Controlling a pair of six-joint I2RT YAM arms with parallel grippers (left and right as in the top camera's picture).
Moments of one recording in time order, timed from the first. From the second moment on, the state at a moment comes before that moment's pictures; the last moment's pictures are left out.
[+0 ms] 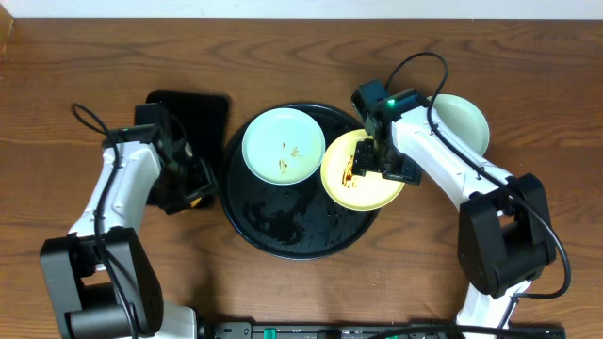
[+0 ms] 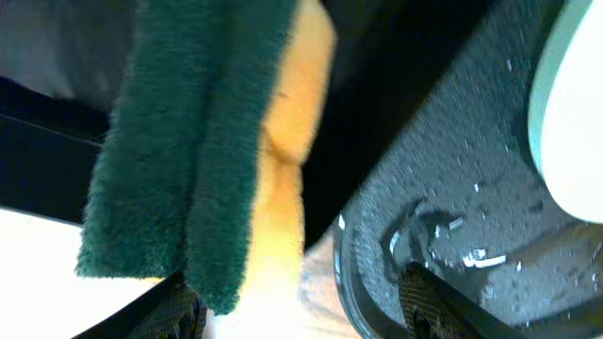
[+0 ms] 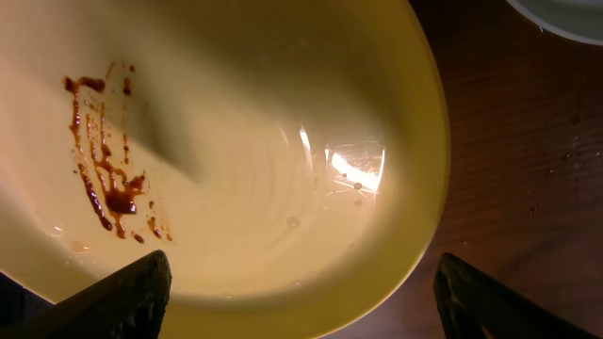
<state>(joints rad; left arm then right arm) 0.14 1.65 1.09 -1.03 0.23 -0.28 0.45 1.96 1.48 -1.16 0.08 0.69</state>
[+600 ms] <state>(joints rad) 0.17 1.73 1.09 -0.95 0.20 -0.29 0.48 1.96 1.48 -1.16 0.08 0.68</state>
